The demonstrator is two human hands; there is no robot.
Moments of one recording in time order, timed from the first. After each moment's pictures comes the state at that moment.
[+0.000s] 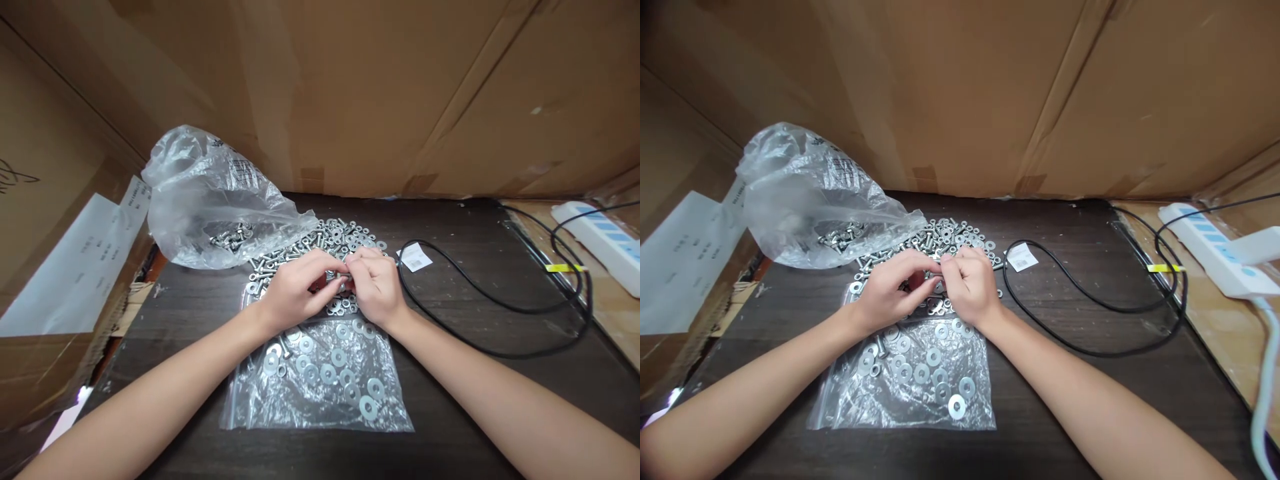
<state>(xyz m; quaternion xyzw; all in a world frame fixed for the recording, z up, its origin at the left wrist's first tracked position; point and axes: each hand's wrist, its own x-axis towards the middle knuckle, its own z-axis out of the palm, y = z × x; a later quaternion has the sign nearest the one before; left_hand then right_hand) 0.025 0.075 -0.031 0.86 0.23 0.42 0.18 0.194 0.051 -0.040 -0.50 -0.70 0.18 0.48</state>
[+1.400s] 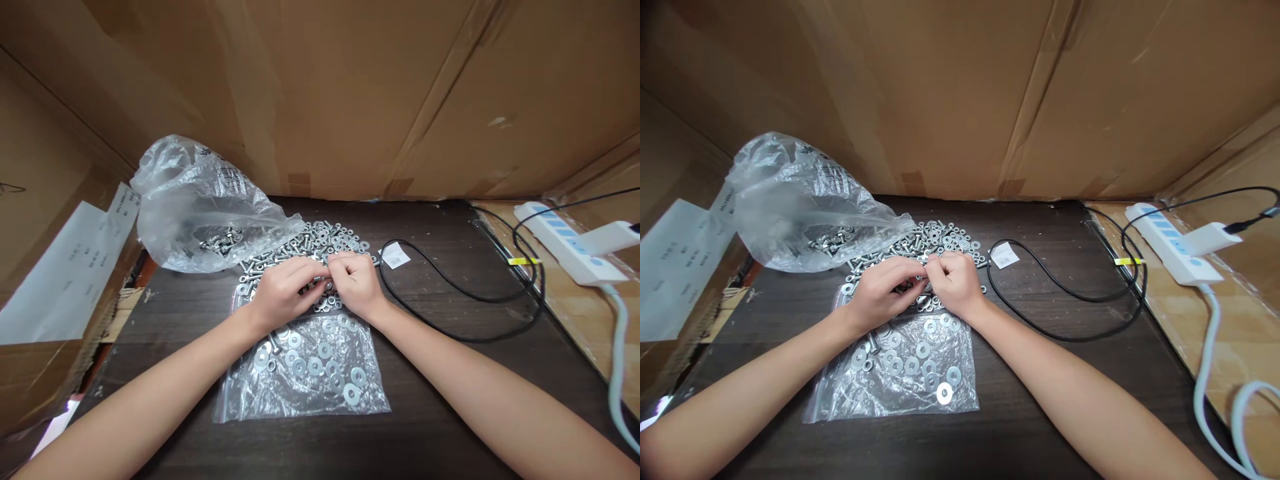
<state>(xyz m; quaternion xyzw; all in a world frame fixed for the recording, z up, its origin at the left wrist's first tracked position) 0.025 0.072 -0.034 0.88 0.22 0.41 0.09 0.192 0.055 -0.044 -0.51 -0.67 0.25 0.48</state>
